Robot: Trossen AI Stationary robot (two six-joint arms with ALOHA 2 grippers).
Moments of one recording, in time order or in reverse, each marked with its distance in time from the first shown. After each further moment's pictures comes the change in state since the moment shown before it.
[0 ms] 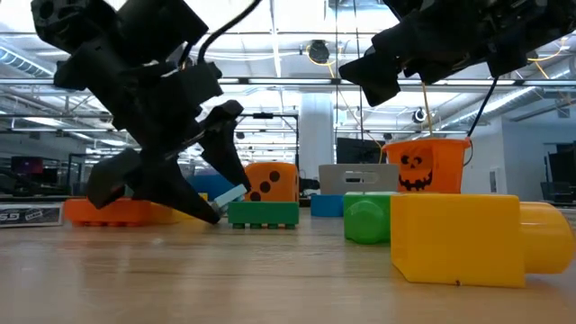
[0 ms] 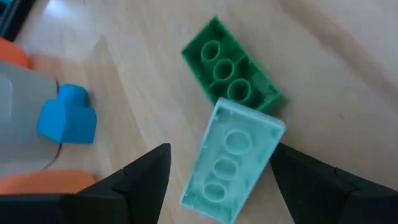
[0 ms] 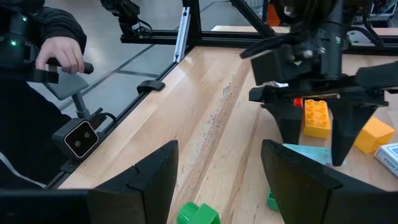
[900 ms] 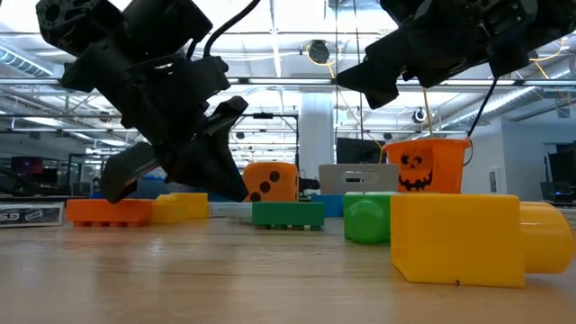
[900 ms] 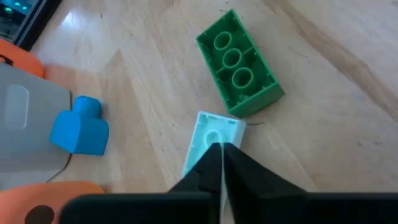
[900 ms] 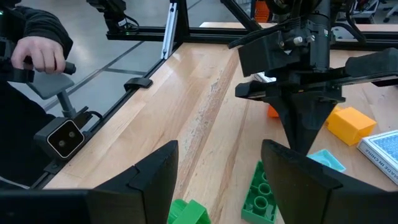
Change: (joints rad) left arm 0.019 0.000 0.000 0.065 0.019 -0.002; right arm 0.000 0.000 0.000 -0.013 0.048 0.000
